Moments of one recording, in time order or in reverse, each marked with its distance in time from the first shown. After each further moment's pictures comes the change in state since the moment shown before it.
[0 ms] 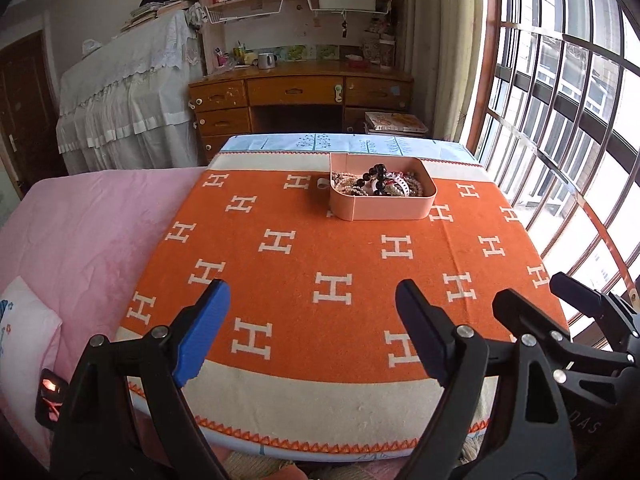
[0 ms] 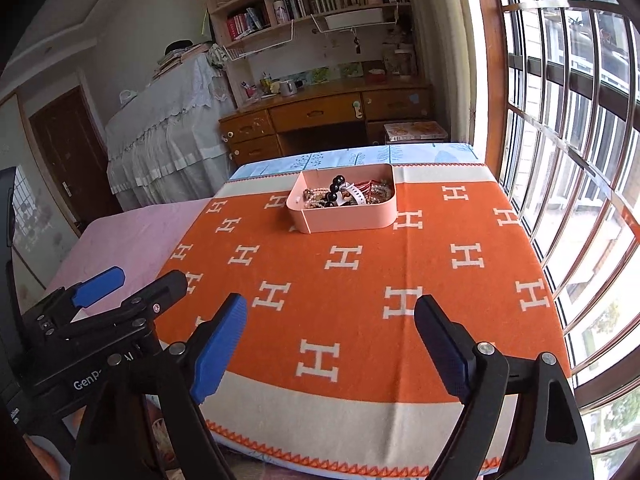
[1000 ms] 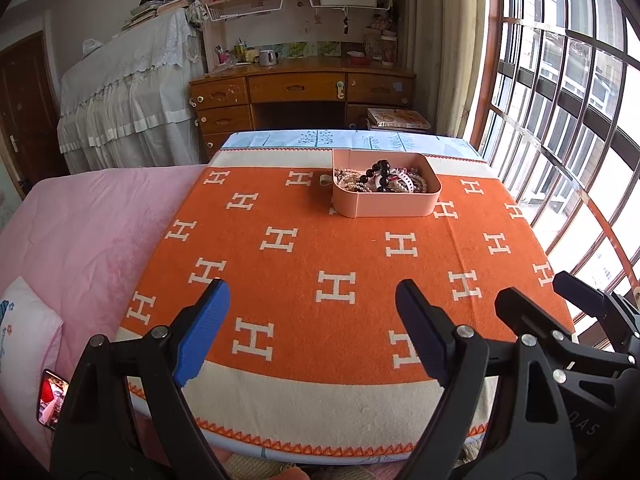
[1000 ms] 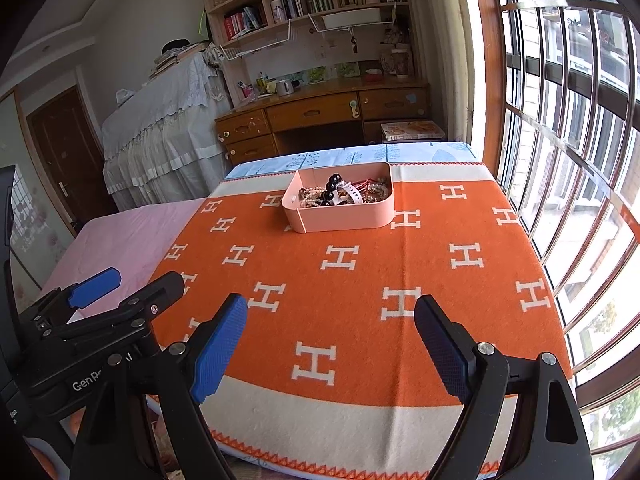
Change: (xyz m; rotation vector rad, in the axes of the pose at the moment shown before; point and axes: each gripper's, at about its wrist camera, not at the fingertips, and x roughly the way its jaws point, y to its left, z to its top) left arm 0.015 0.001 -0.001 0.006 0.004 0.009; right arm 0.013 -0.006 0.001 -0.001 -0.003 -0.009
